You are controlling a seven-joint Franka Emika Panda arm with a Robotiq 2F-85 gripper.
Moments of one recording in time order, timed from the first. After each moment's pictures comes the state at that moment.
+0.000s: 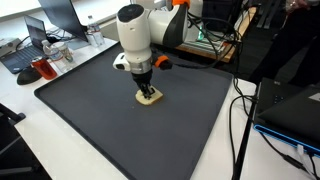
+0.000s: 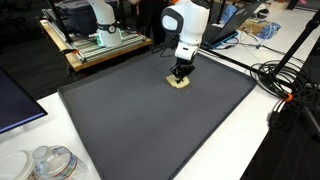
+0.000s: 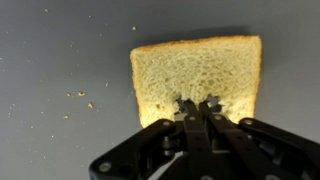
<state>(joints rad) 0.18 0.61 -0.05 -1.93 -0.08 2.52 0.54</state>
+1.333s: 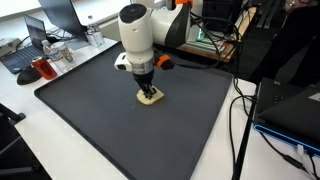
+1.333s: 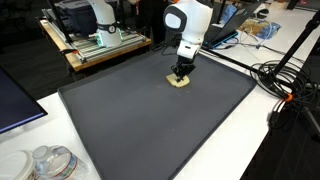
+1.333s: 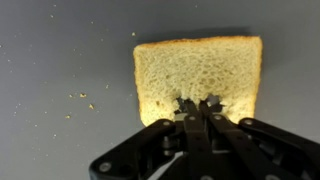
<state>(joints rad) 0.22 0.62 -0.08 -1.91 -0.08 2.47 0.55</state>
